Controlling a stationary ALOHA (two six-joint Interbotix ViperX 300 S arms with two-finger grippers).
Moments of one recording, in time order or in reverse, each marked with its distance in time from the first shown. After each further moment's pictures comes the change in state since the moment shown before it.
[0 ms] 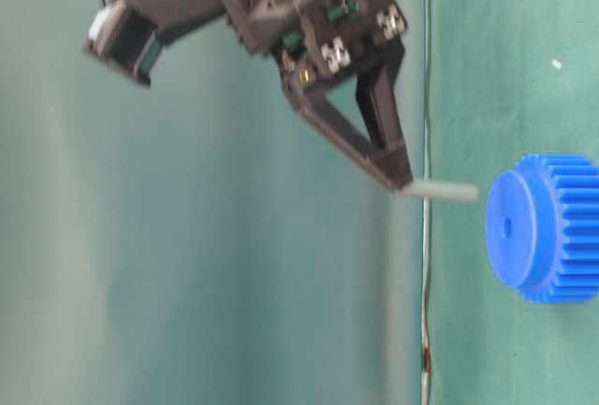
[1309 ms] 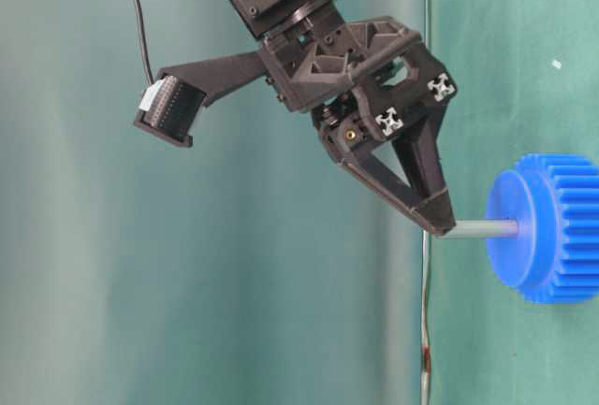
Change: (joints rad) left arm -0.002 0.000 0.000 0.000 0.000 0.002; right arm -0.011 0.115 -0.069 -0.009 -0.008 -0.002
